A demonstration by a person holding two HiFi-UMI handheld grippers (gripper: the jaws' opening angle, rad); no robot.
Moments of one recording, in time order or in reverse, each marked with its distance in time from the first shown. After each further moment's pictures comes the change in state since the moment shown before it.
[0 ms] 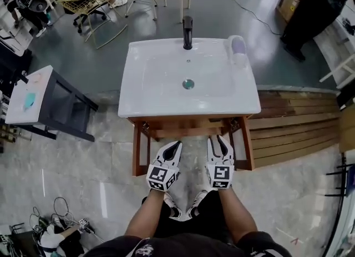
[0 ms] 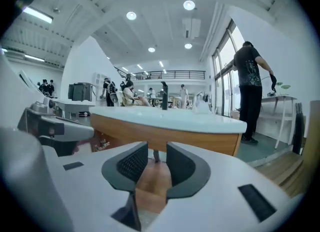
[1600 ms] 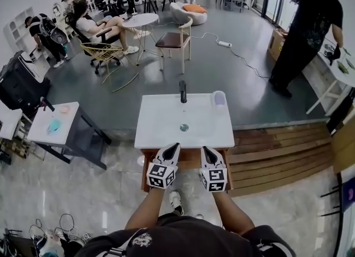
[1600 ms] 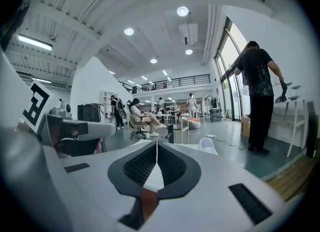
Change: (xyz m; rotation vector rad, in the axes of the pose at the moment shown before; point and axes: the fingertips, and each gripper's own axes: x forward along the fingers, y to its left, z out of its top) left arm -0.006 -0.061 0.277 0.104 -0.090 0.034; right arm -0.067 -0.023 0.249 0.074 -0.099 0.132
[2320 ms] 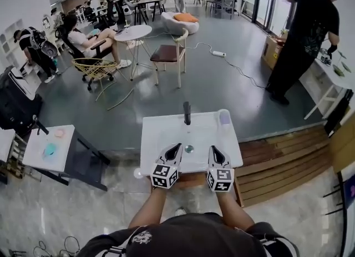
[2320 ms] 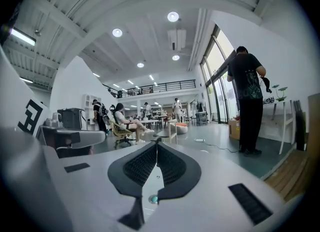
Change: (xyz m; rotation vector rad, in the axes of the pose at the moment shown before) left arm 0.086 0.114 0.035 0.012 -0.034 -0.061; right arm 0.114 -0.033 0.054 0.045 -0.064 -0.174
